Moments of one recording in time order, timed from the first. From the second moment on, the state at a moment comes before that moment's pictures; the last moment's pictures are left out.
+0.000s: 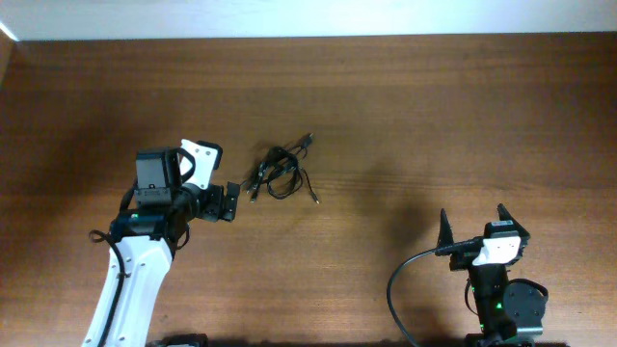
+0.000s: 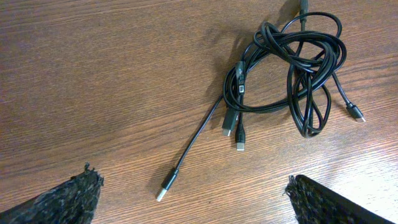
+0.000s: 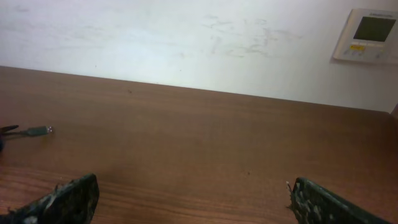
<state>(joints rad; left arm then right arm) 0.05 1.23 0.80 -0.52 0.21 0.24 0.01 0.01 0.01 -0.07 -0.04 -0.09</state>
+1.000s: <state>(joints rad) -0.08 1.72 1.08 -0.50 0.18 0.16 0.01 0.01 0.01 -0.07 -0.04 -0.09</state>
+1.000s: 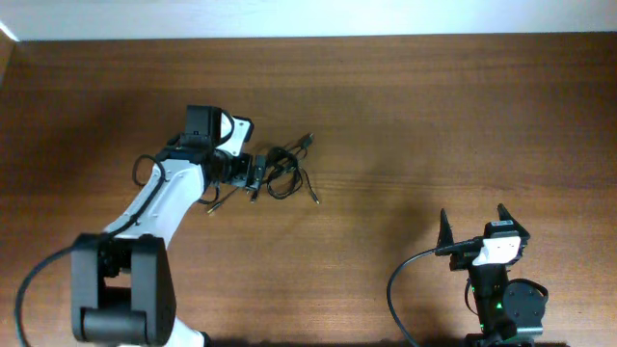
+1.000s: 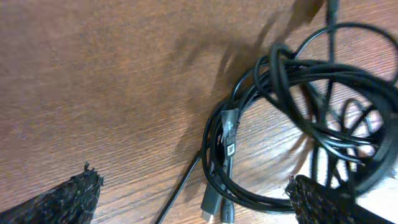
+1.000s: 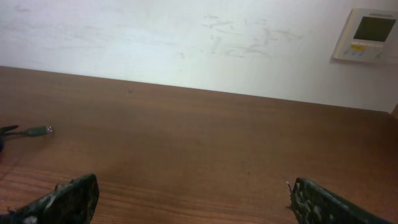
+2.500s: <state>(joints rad) -0.14 1.83 1.08 -0.46 0.19 0.15 0.01 0.01 0.01 -0.07 -0.04 -0.09</state>
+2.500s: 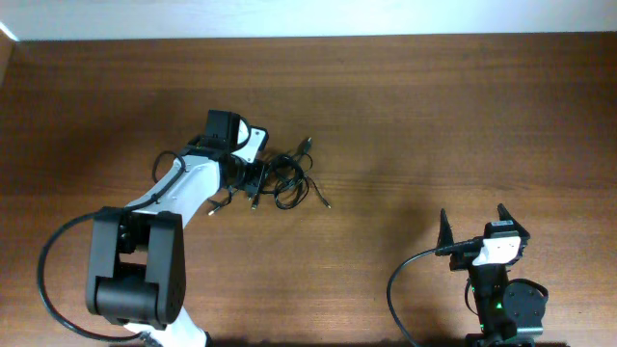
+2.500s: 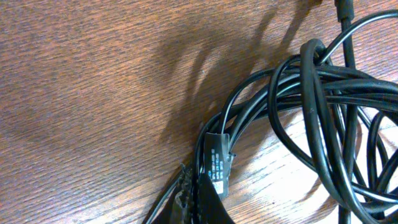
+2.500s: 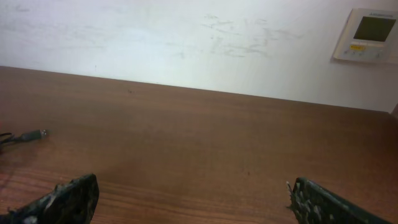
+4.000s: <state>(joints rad) -0.22 1.49 1.19 -0.44 0.18 0.11 0.01 0.01 0.01 -0.07 -0.04 -0.09</state>
